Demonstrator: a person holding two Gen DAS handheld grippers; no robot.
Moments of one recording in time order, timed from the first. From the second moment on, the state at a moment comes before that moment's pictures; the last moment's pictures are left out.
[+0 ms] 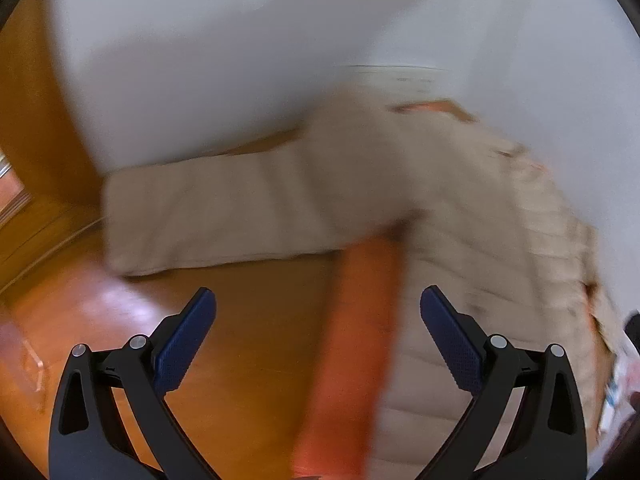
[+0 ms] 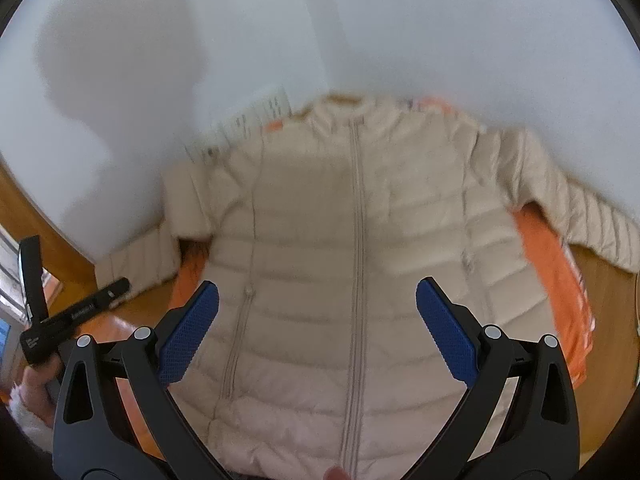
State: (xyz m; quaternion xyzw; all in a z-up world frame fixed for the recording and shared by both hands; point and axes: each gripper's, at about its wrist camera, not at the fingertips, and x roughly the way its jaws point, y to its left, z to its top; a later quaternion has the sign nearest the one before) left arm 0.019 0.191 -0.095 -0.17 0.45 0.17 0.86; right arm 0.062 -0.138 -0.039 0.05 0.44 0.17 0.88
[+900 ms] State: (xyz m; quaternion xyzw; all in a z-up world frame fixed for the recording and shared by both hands) left arm 0.010 0.356 -0.166 -0.29 0.44 0.25 0.81; right arm 0.085 -0.040 -0.073 -0.01 0.46 0.23 0.86
